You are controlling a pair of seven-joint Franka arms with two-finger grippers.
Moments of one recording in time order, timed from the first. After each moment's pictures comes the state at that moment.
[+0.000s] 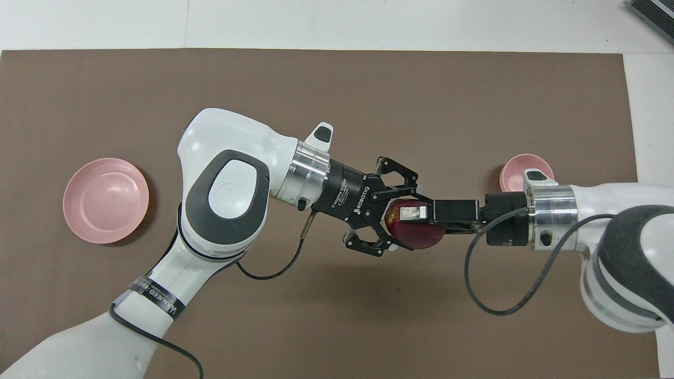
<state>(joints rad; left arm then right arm) -0.36 0.30 -0.25 -1.66 -1.30 1.87 -0.98 0.23 -0.16 -0.09 -2.21 1.30 1.89 -0.32</state>
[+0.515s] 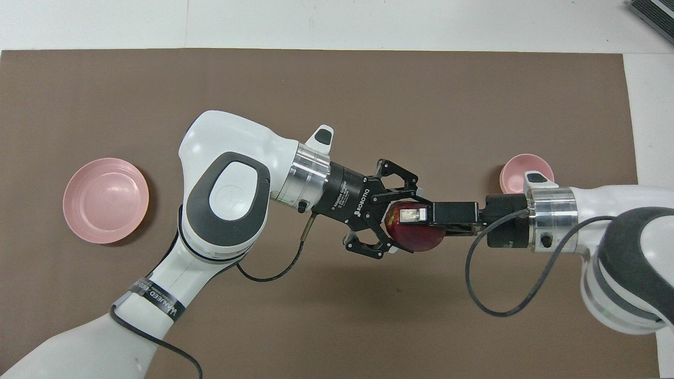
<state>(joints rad) -0.36 0.30 -0.26 -1.67 -1.30 1.87 -0.98 0.23 -0.17 -0.09 -2.22 1.30 1.89 -0.31</state>
